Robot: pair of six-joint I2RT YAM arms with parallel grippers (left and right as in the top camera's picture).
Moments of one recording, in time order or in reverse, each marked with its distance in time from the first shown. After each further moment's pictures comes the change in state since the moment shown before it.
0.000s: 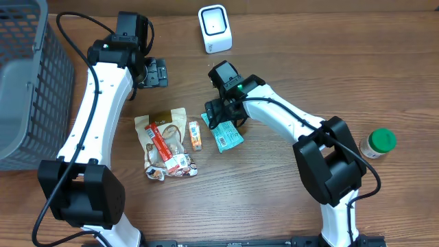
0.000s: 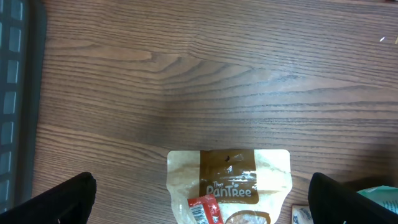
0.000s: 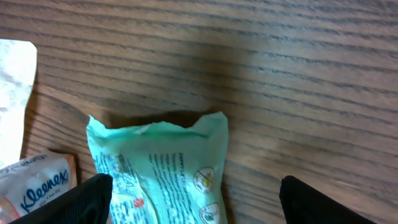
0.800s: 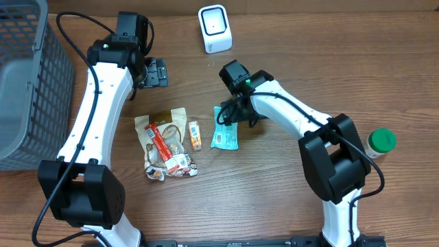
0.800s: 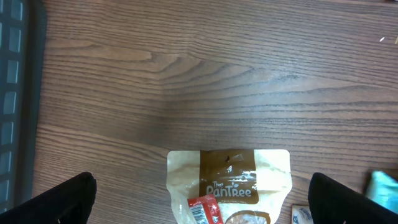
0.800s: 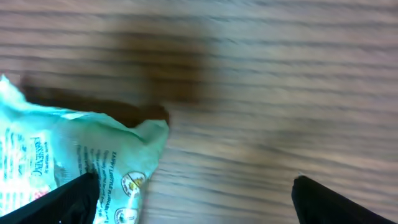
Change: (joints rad) left arm 0.000 0.000 0.000 0.000 0.000 0.000; right arm -0.053 0.000 0.000 -0.154 0.171 0.049
